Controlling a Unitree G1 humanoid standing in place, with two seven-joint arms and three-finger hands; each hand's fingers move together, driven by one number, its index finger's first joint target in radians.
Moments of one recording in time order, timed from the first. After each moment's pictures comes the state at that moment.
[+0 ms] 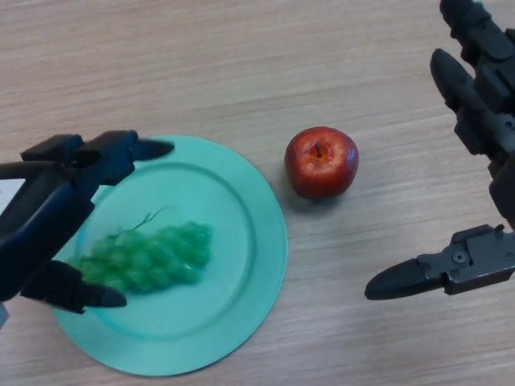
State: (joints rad) left arm 0.01 0.33 0.26 -0.71 0.60 0.00 -0.65; right arm -0.12 -0.47 0.05 -0.99 0.36 0.68 -0.20
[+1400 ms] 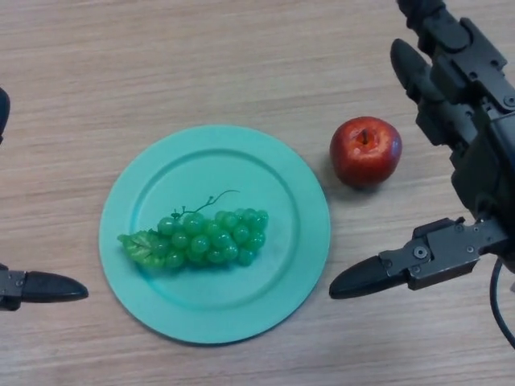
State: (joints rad) left arm 0.09 0.27 0.53 -0.71 -0.48 0.39 -0.31; right arm -0.20 -0.31 0.14 -0.99 0.18 0.76 -0.07
